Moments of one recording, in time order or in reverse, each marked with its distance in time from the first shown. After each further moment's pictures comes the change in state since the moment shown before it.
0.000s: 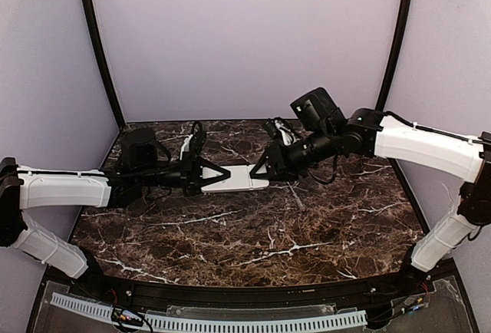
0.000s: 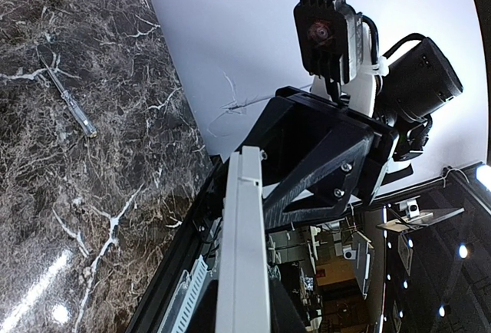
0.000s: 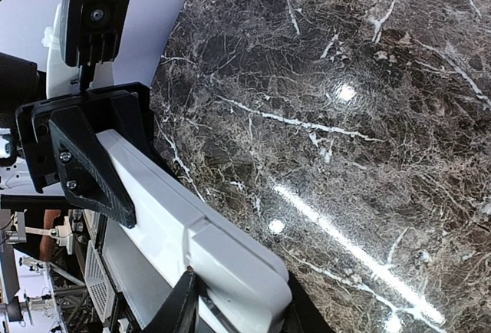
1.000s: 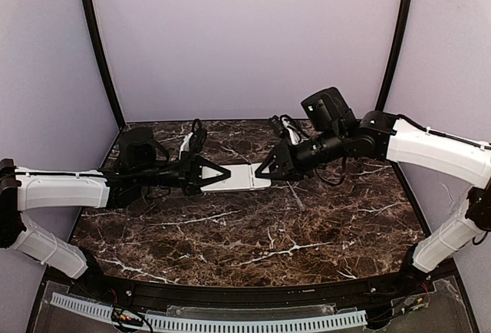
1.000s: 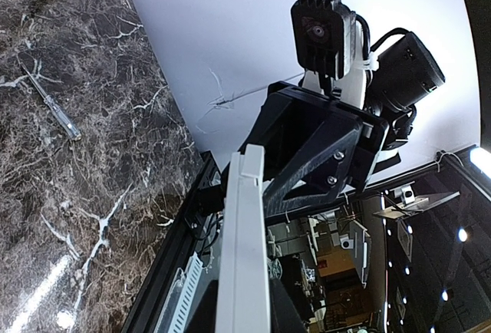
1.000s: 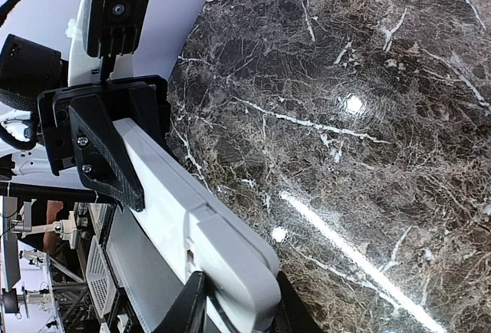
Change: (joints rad) left arm -0.008 -0.015 0.000 0.021 0.009 0.018; right arm 0.001 -0.080 -0.053 0.028 -0.013 -0.013
